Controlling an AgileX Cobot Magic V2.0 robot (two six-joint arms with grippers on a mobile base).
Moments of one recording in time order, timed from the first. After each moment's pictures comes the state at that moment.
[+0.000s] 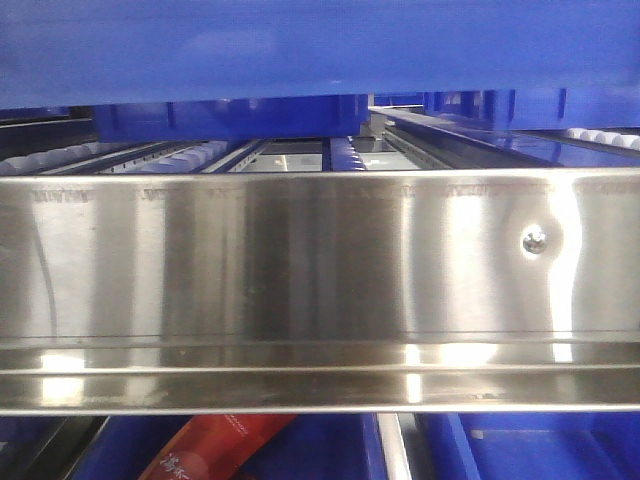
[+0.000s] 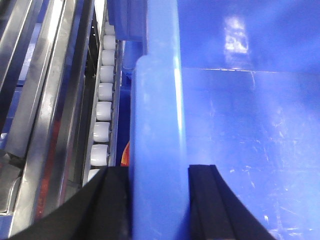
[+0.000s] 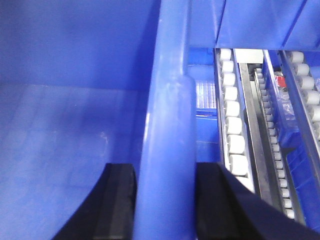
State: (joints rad) left arm -0.20 1.29 -1.69 0.12 1.29 -0.32; right arm 0.23 1.18 -1.55 -0.01 1.14 0.08
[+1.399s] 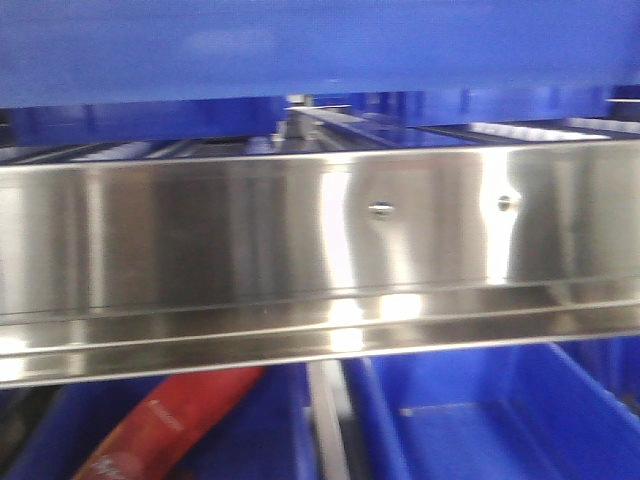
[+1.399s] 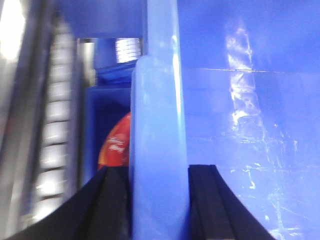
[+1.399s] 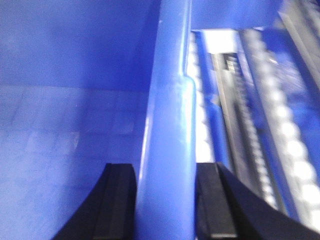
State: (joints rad) left arm -0.20 1.29 -1.69 0.13 1.29 -0.32; right arm 0.23 1.18 -1.55 -0.01 1.13 0.08
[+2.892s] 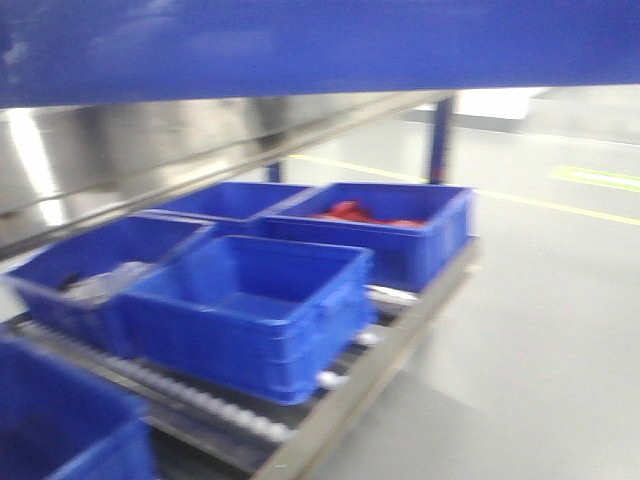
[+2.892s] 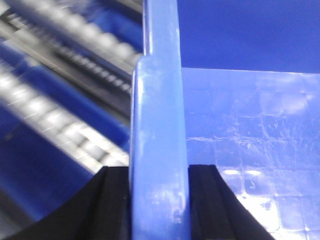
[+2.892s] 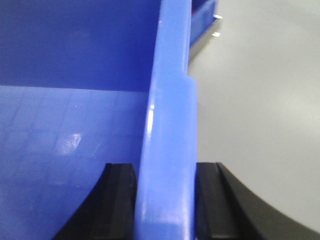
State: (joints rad) left arm -0.20 1.29 -1.69 0.13 1.29 -0.32; right arm 0.23 1.18 -1.55 -0.01 1.13 0.08
